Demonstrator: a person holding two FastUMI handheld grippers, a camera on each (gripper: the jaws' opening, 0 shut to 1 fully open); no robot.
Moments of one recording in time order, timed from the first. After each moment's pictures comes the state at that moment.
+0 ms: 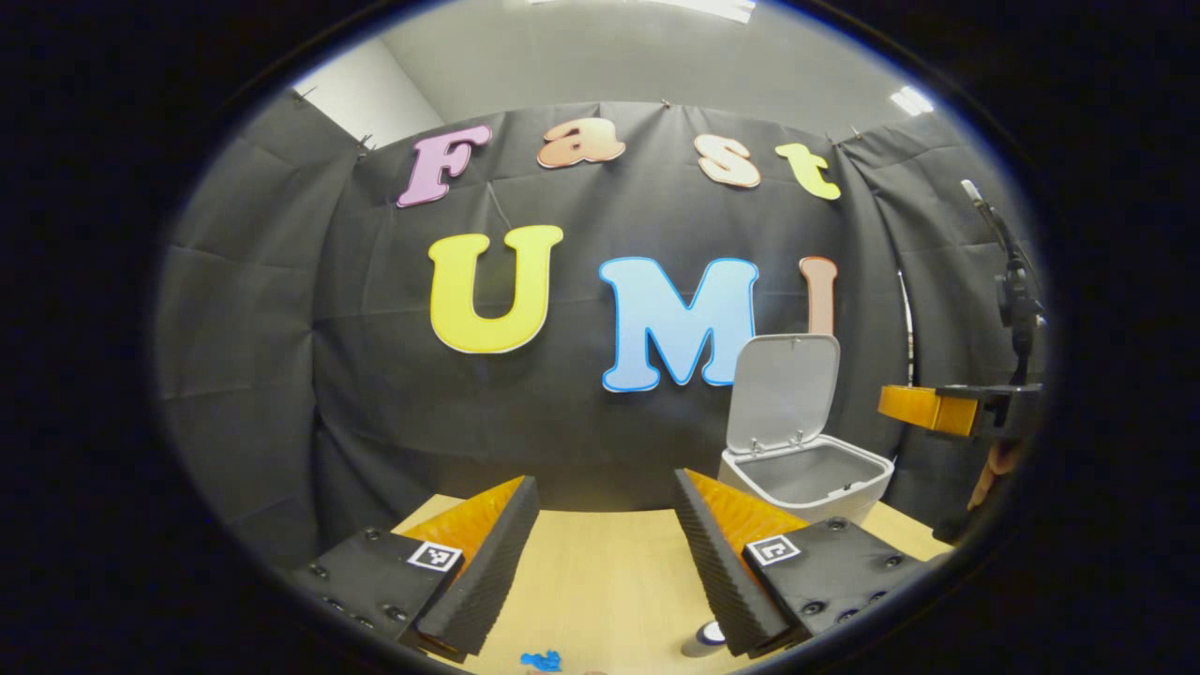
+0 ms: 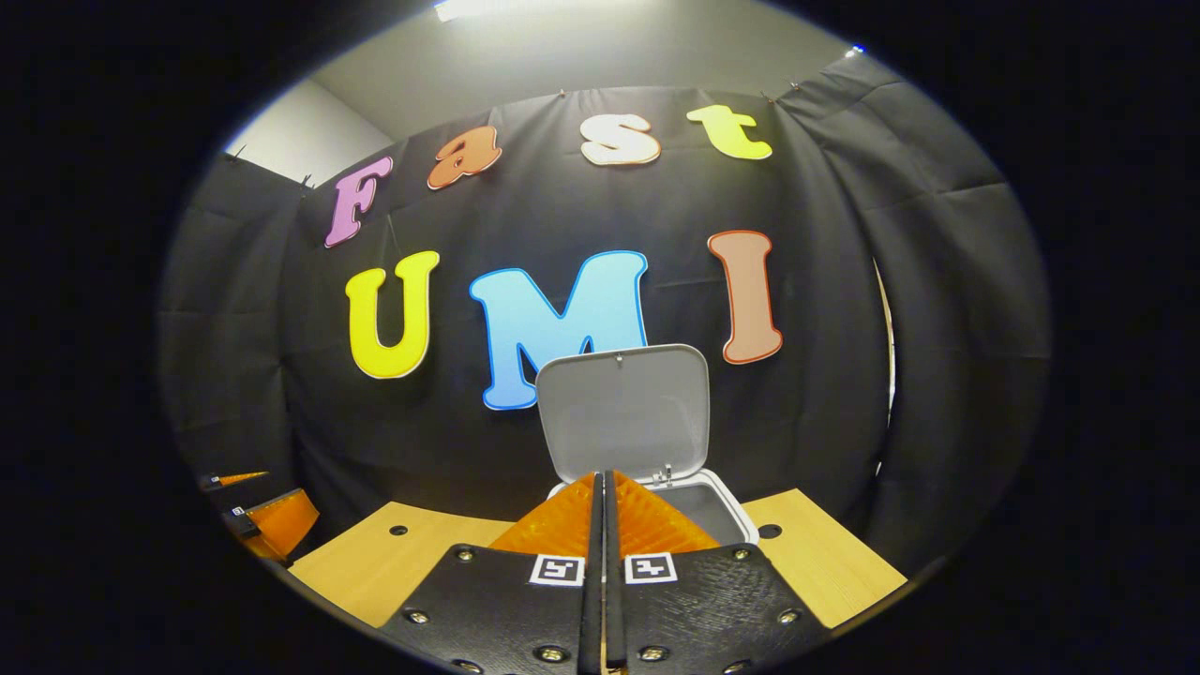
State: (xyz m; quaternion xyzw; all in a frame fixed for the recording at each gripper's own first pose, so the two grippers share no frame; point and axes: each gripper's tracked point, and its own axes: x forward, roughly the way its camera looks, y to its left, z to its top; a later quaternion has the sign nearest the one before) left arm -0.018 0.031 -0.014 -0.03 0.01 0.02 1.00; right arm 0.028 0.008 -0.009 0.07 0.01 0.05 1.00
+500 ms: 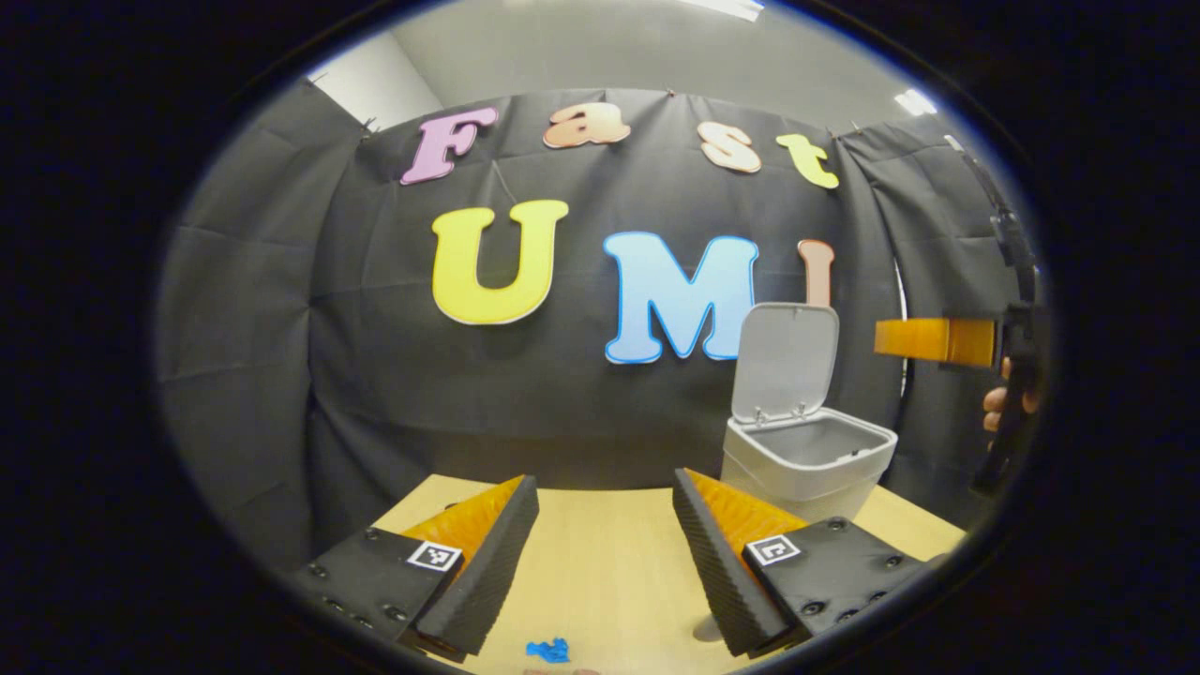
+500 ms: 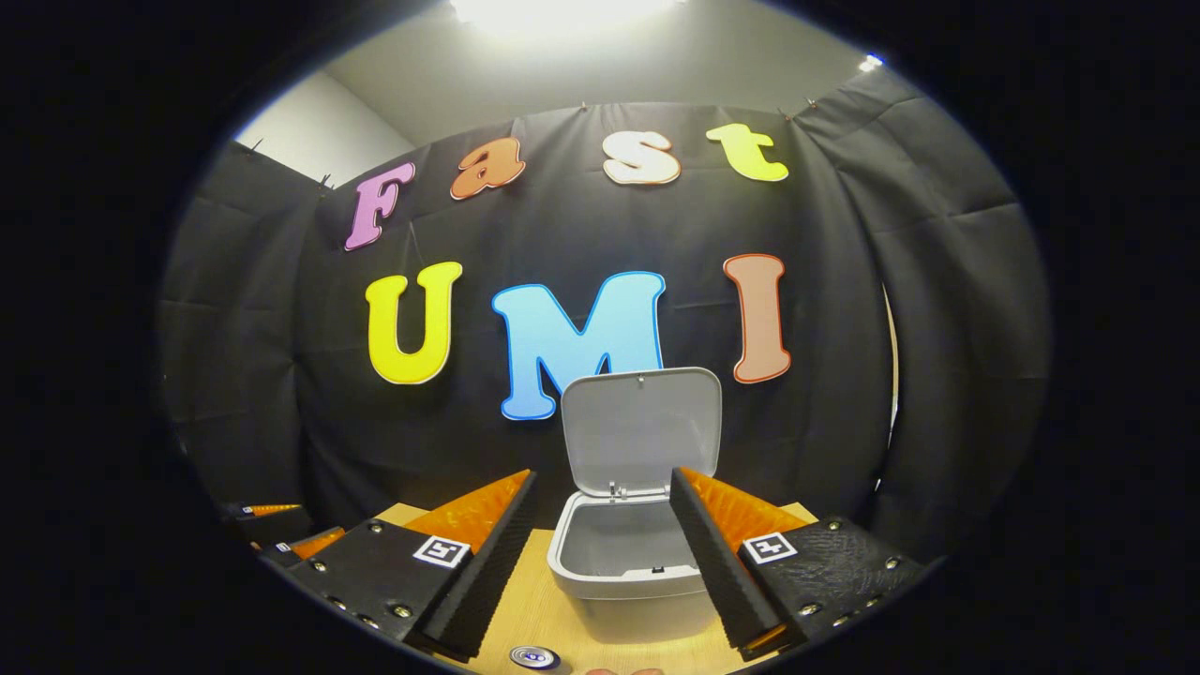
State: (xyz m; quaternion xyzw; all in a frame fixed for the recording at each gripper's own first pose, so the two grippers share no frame) left arm -0.029 0.057 -0.081 -0.04 0.05 0.02 1.00; right arm 0.008 0.020 0.008 0.05 0.00 0.06 1.00
